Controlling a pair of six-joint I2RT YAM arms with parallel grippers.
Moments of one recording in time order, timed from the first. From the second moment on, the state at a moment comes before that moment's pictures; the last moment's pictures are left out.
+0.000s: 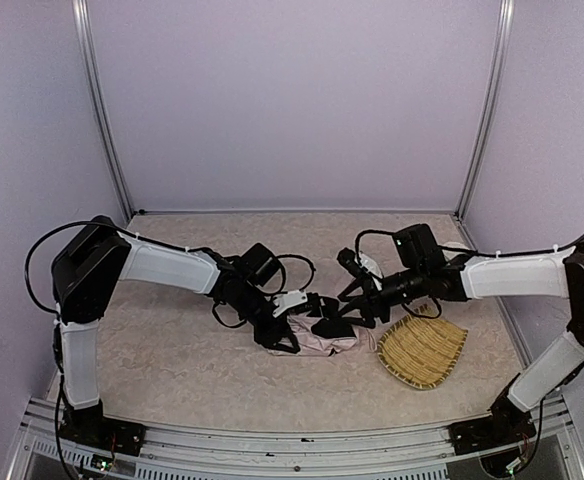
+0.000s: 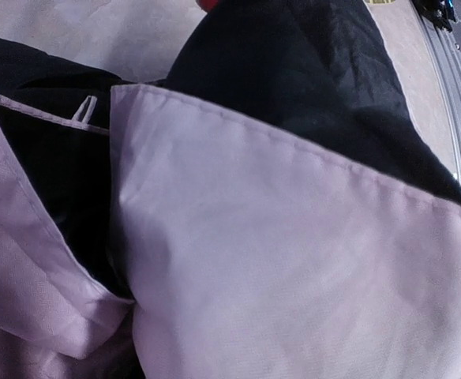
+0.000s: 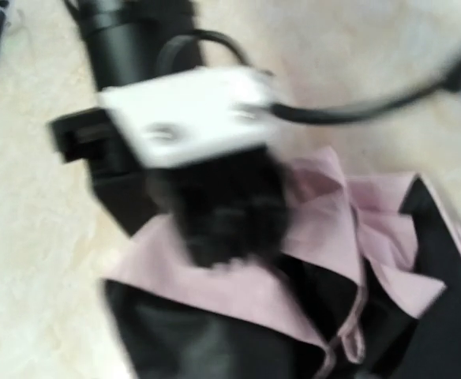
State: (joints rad) left arm -0.82 2.05 1.29 -0.39 0.58 0.42; right arm 0.61 1.58 0.89 -0.06 -0.72 -0.27
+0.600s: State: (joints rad) left arm -0.82 2.05 1.29 -0.39 0.59 0.41; right arm 0.92 1.61 0.78 0.30 -0.30 -0.30
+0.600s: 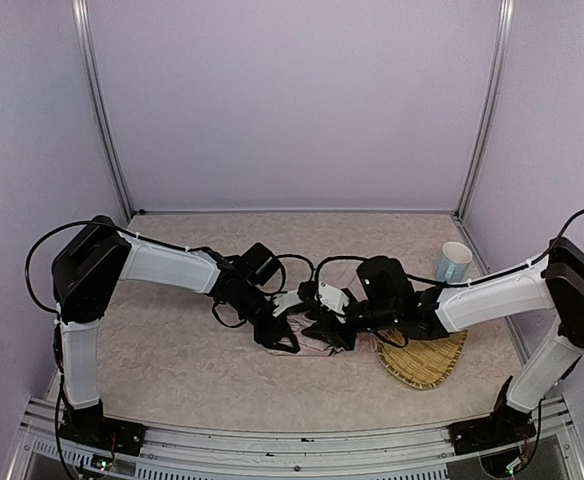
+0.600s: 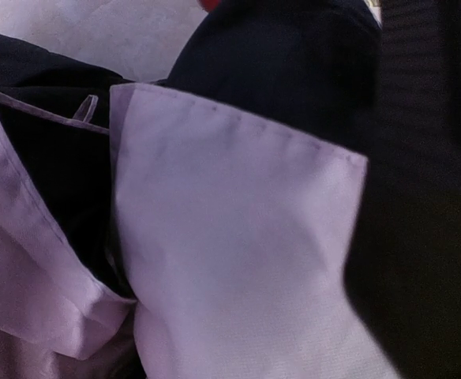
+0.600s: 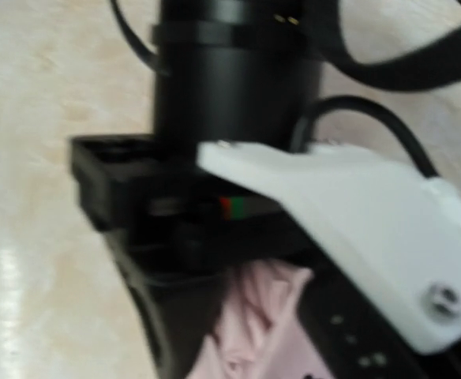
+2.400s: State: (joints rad) left arm -0.80 2.07 1.31 -0.40 0.65 0.42; right arm 0.60 1.47 0.85 0.05 -0.38 -0.17
